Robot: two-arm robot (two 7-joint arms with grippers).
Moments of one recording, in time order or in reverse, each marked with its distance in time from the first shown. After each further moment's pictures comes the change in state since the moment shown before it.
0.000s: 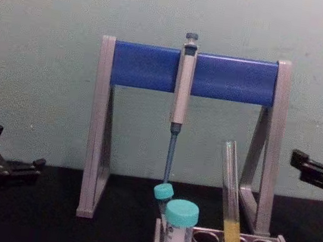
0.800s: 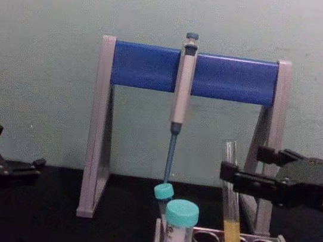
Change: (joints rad) left arm 0.000 0.000 0.000 0.000 0.000 0.000 0.000; right arm 0.121 -0.069 -0.067 0.049 0.066 0.196 0.265
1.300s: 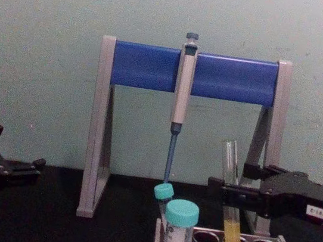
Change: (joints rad) left arm 0.000 0.000 0.000 0.000 0.000 0.000 0.000; right arm 0.040 -0.038 -0.010 0.051 -0.017 0.098 0.022
